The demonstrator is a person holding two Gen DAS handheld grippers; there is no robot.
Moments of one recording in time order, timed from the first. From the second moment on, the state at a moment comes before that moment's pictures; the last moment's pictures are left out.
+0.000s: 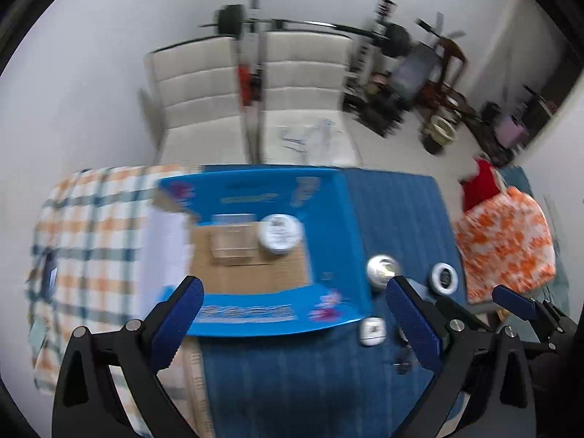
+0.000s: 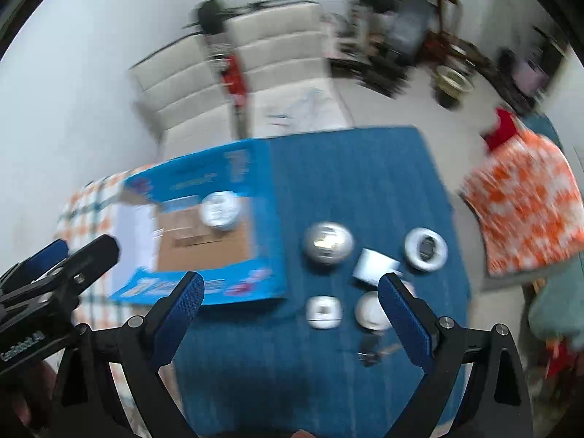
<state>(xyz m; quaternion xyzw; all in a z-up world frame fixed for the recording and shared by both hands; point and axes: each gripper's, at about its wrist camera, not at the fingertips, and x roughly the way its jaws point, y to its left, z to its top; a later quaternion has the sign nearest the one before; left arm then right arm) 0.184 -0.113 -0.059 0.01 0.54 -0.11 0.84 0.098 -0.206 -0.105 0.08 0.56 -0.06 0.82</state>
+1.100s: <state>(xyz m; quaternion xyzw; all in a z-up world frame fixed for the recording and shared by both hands) 0.269 -0.326 -0.315 0.11 0.74 -0.10 0.66 0.152 -0.460 -0.366 0.30 0.66 -0.15 0.67</state>
